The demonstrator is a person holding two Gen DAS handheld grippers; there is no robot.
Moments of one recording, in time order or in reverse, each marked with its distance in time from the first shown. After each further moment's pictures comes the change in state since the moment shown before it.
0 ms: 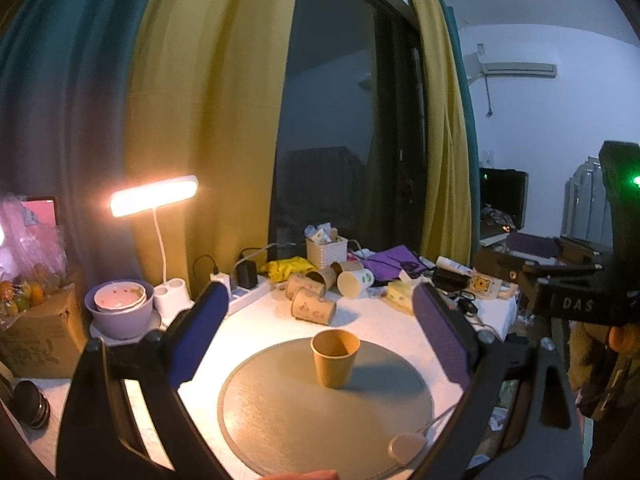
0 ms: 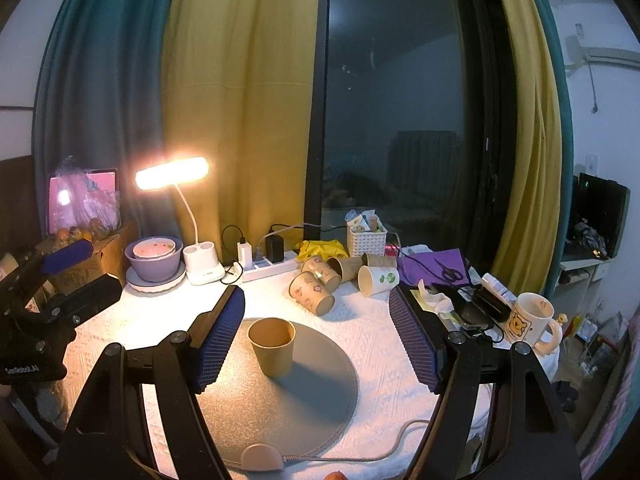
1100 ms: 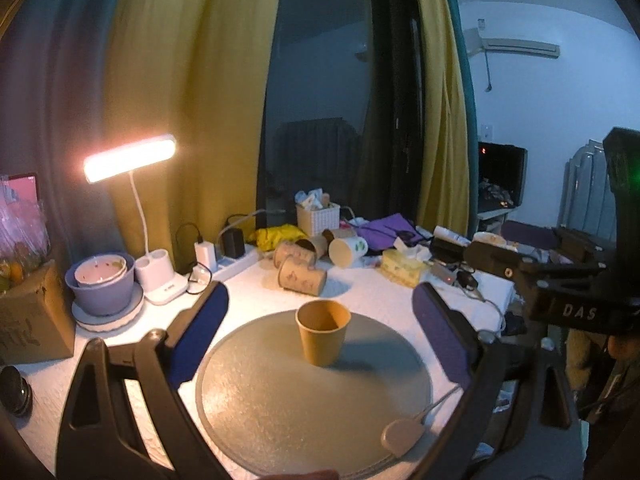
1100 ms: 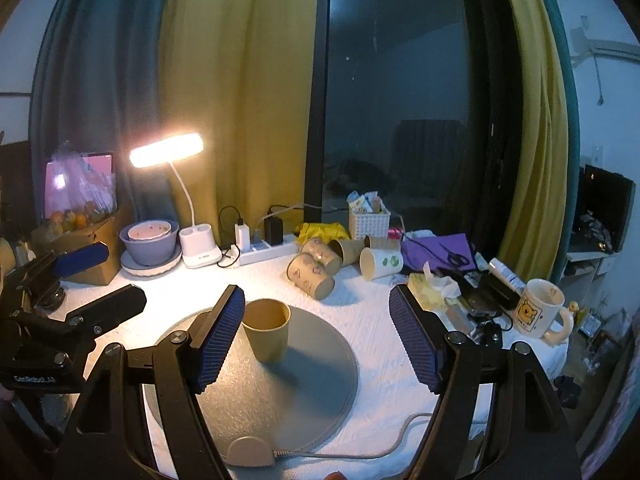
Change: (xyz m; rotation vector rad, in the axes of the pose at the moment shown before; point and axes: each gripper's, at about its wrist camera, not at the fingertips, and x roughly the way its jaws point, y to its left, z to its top) left arm 0.034 -0.012 -0.019 0.004 0.099 -0.017; right arm 0.023 -0.007 -0.021 -0.003 0.037 0.011
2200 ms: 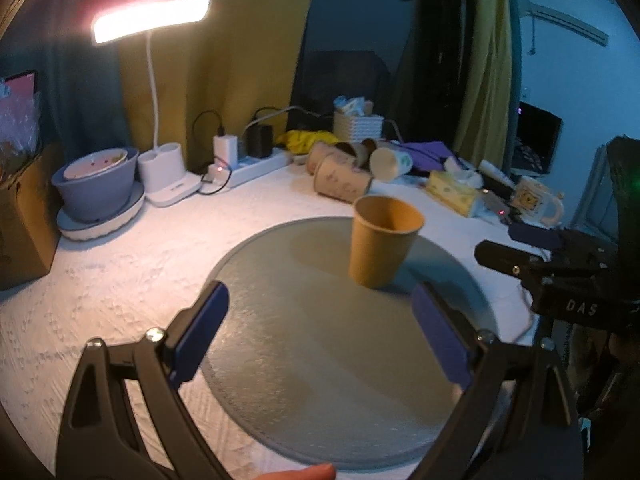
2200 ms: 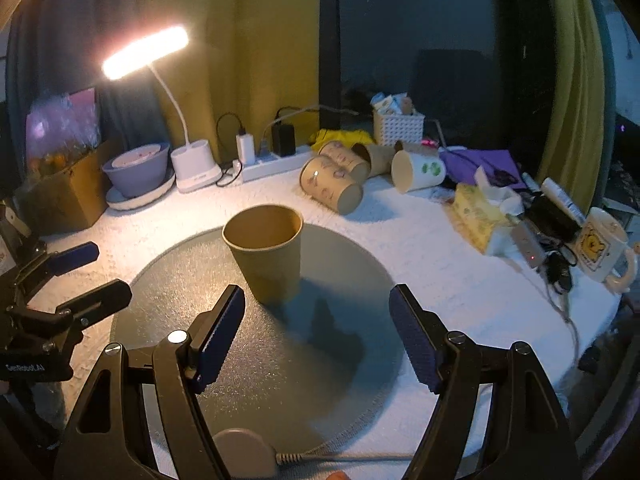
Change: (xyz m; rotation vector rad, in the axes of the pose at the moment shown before) left arm 0.076 0.048 -0.079 -0.109 0.261 0.051; right arm 0.107 0.007 -0.065 0.034 0.257 0.070
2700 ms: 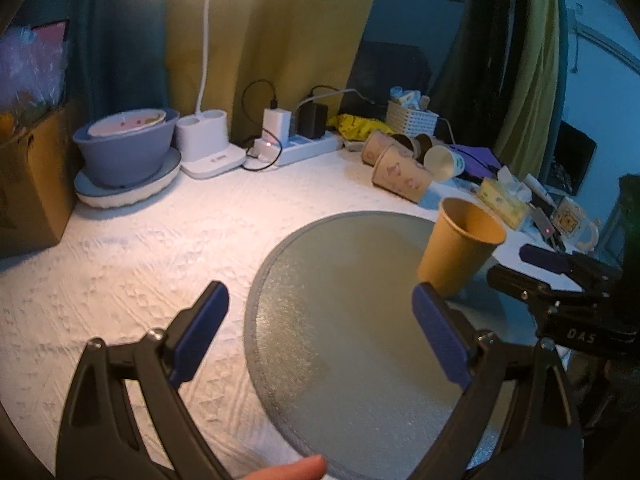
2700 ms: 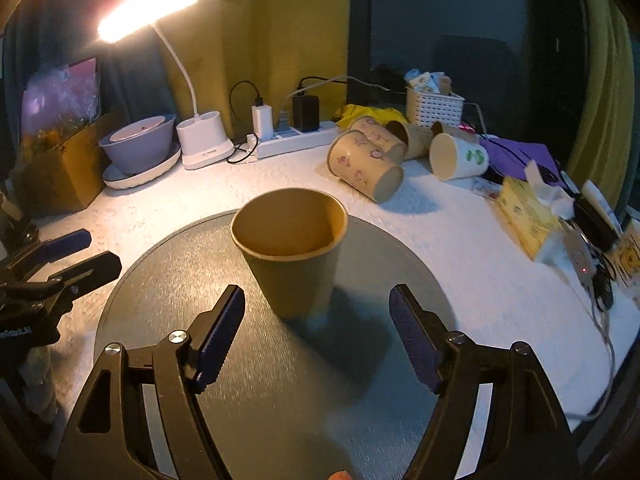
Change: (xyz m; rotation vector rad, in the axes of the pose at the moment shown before) left arm 0.033 0.055 -0.001 -0.117 0.053 0.080; right arm 0.064 0.022 0.005 -0.041 0.086 0.048
